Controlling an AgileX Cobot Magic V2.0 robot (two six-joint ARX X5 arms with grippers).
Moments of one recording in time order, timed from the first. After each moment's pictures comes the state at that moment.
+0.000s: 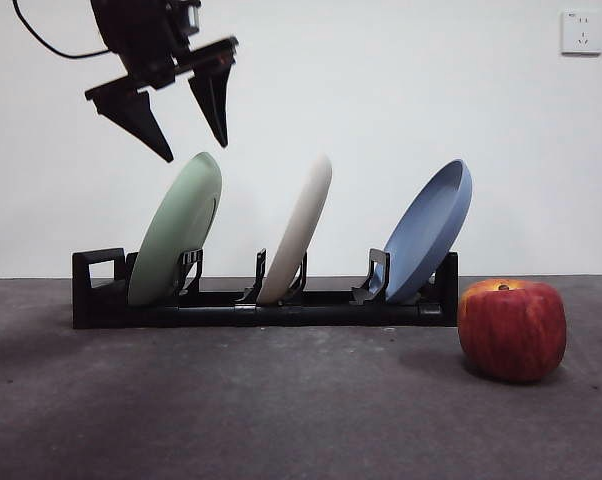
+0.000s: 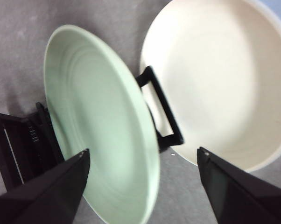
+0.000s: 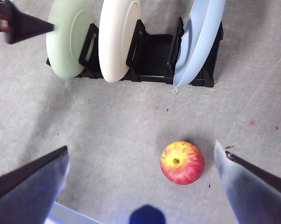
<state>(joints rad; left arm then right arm) -0.32 1.94 1.97 -1.00 0.13 -0.09 0.08 1.17 1.43 -1.11 -0.48 0.06</state>
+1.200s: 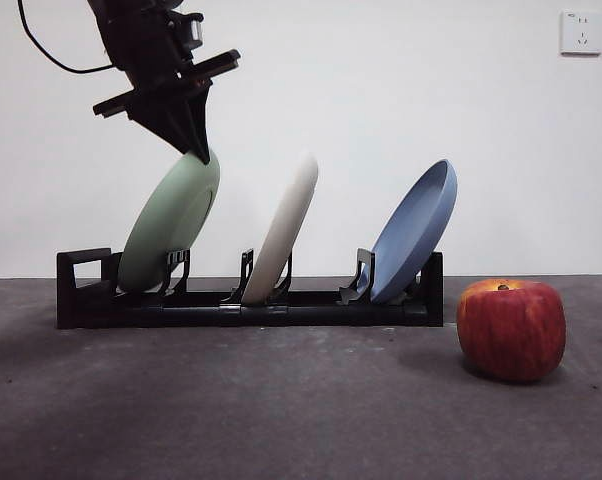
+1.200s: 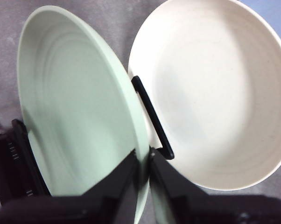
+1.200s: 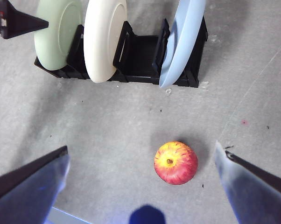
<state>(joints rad) -0.30 1.97 1.99 -0.99 0.16 -0.06 0.08 1.17 1.43 -1.11 -0.45 0.06</state>
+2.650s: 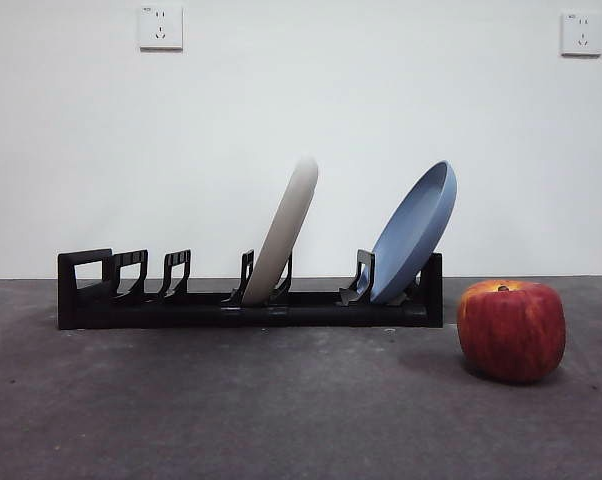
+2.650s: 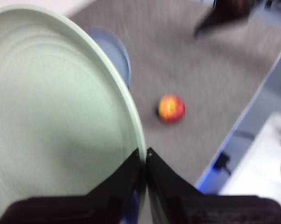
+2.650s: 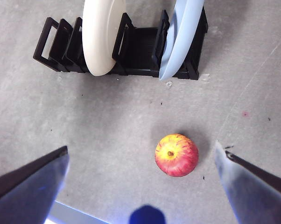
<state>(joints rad) -1.03 1.19 1.86 -1.33 -0.21 -0.10 0.08 1.17 1.43 -1.13 -0.45 0.05</state>
